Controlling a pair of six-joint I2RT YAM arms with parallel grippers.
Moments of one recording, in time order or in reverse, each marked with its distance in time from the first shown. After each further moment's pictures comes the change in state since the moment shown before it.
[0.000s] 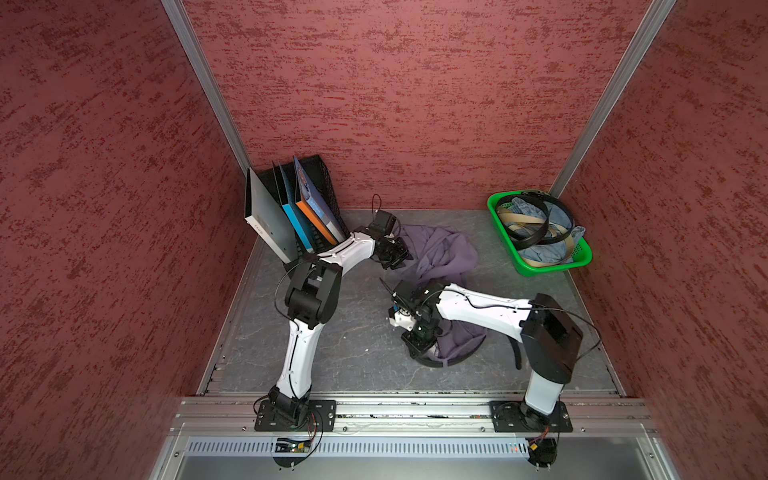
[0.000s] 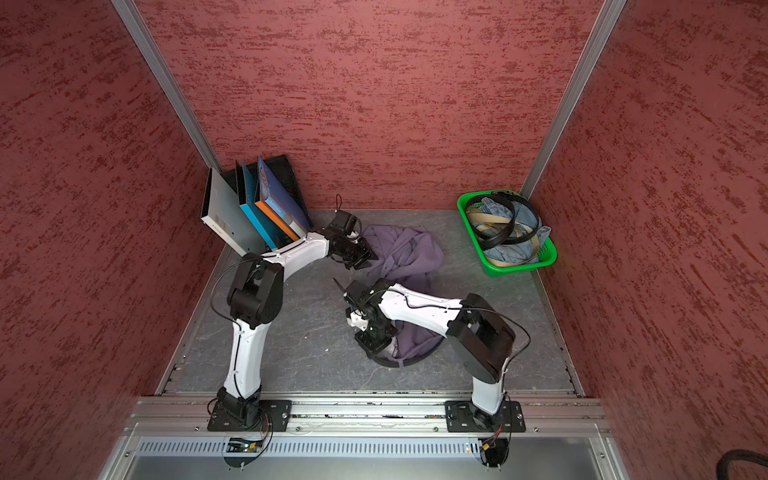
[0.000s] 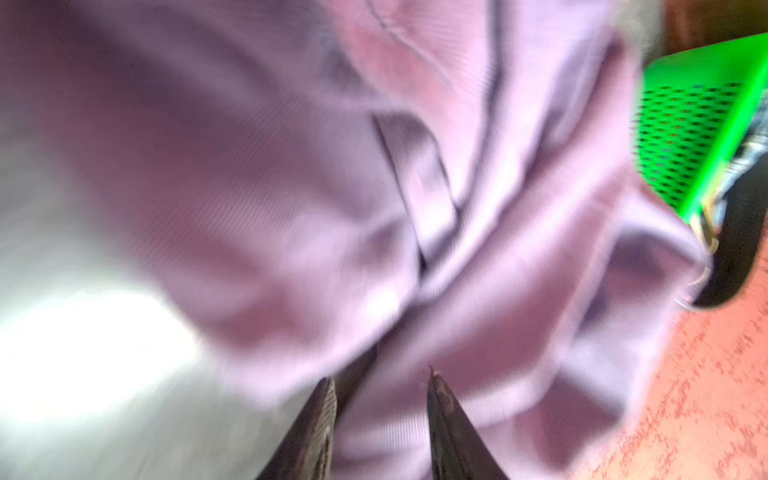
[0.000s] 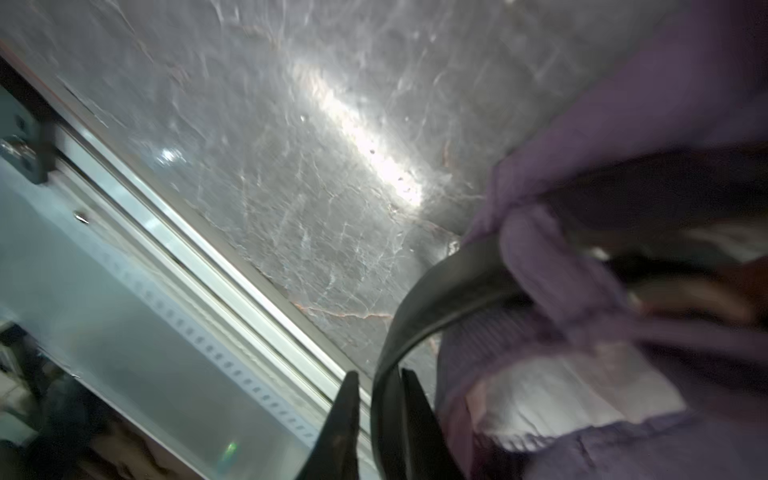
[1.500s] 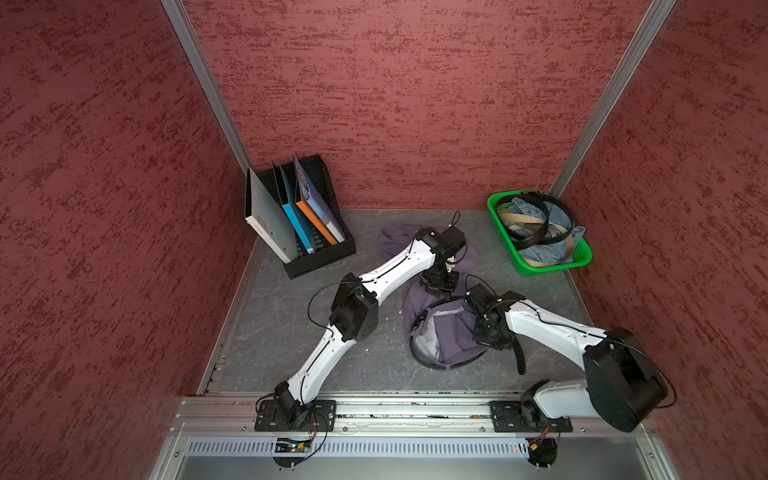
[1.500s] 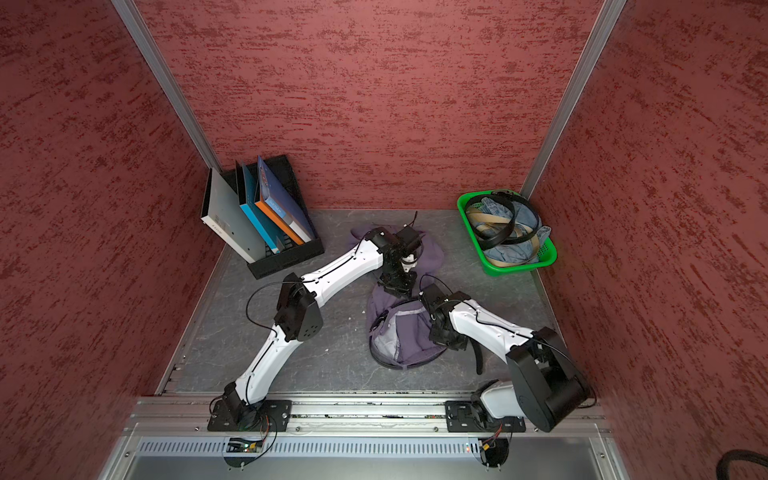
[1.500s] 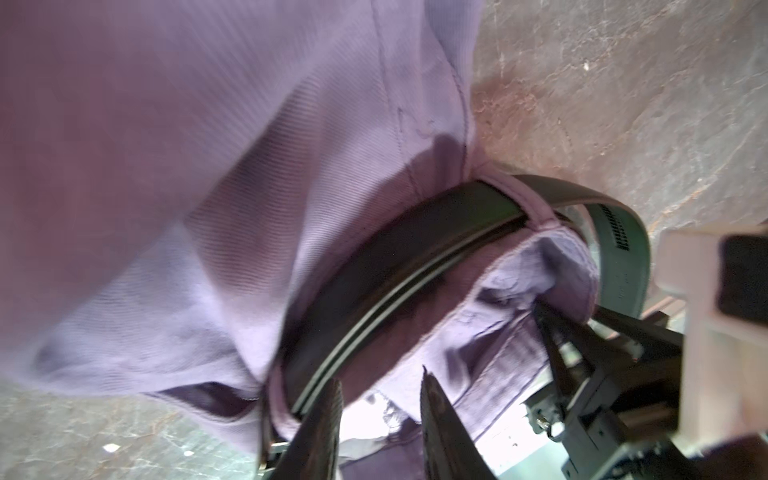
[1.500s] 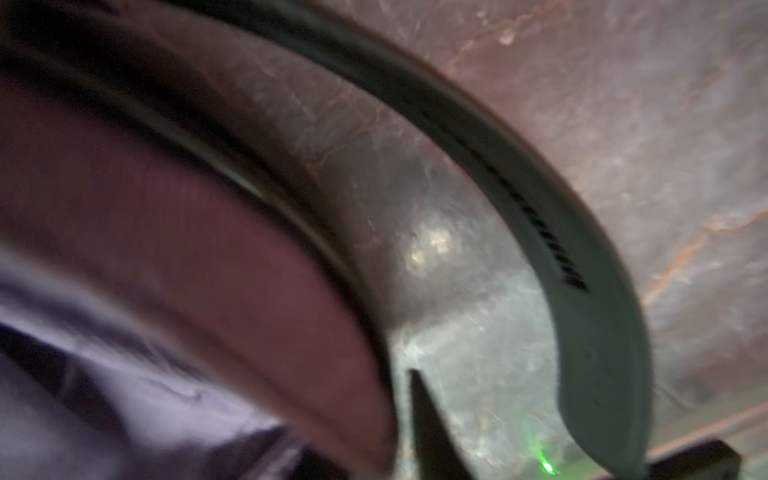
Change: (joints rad) left arm -0.399 0.278 0.682 -0.787 -0.182 0.487; right arm -0.447 -0.436 -0.581 0.173 0.508 0.696
